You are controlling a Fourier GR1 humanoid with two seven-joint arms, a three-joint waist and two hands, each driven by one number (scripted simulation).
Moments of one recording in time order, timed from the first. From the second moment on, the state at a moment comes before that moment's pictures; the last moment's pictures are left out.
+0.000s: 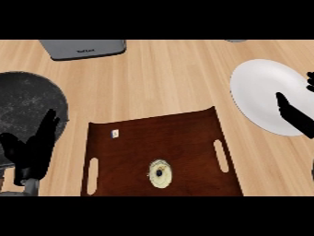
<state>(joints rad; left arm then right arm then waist) 0.01 0.37 -0.15 -1.40 0.38 0.29 0.06 -0.14 -0.33 -0.10 -1.61 0.19 -0.51 0.09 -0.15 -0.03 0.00</state>
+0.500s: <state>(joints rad) 0.02 0.35 -0.22 -1.46 0.36 0.26 0.08 0.30 -0.21 0.13 -2.00 0.51 -0.64 0.22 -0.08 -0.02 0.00</state>
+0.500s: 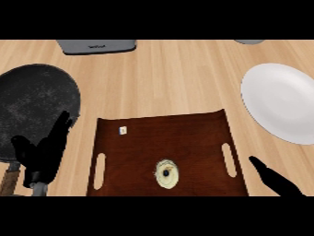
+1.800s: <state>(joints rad) -0.04 0.29 -0.27 -1.46 0.31 0.24 0.16 0.21 -0.05 0.74 -2.15 1.27 -0.08 1.15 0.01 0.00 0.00</state>
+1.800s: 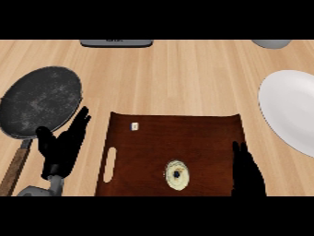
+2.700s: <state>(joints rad) -0.02 0.27 -0.25 -1.45 0.29 0.22 0.13 0.07 -0.02 0.77 -1.90 1.24 -0.11 1.22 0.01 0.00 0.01</state>
